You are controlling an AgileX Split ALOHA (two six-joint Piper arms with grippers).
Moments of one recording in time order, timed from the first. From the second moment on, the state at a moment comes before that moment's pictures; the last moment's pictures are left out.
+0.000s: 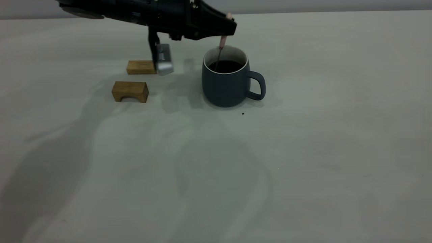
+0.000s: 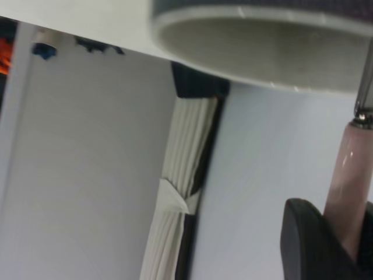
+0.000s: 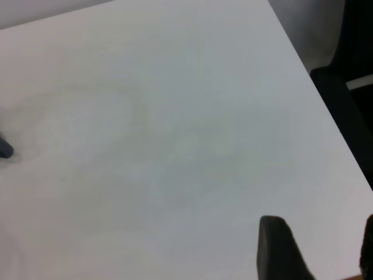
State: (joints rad) left arm -0.22 2.63 -1.77 -1.59 0.92 -1.02; right arm 0.07 0.02 -0.48 -0.20 1.16 0.31
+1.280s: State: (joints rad) left arm -0.25 2.63 -1.77 -1.63 0.92 -0.93; right arm 0.07 0.02 -0.48 -0.20 1.16 0.31
